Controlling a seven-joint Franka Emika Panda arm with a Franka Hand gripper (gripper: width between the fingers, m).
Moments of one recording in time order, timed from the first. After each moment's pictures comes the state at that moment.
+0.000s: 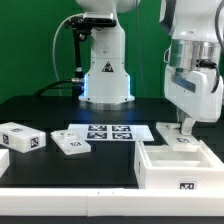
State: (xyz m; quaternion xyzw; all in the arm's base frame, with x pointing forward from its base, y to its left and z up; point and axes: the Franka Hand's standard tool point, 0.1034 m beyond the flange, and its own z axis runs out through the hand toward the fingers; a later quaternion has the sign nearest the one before) arm 0.502 0.119 0.059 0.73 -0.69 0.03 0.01
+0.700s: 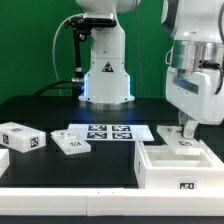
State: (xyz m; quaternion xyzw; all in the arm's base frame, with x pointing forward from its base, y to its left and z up) arm 0.529 0.118 0.058 0.73 -0.69 0.05 0.01
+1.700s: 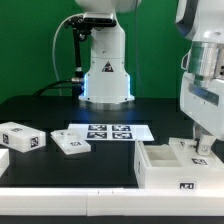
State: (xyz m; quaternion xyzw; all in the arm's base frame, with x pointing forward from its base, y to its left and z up) arm 0.594 0.120 0.058 0.70 -0.71 0.06 0.02
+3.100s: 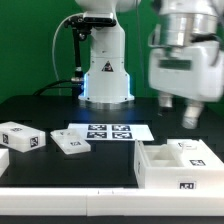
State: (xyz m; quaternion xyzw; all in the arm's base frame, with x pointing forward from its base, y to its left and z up) arm 0.546 0.071 0.098 0.77 -0.64 0.07 -0.02
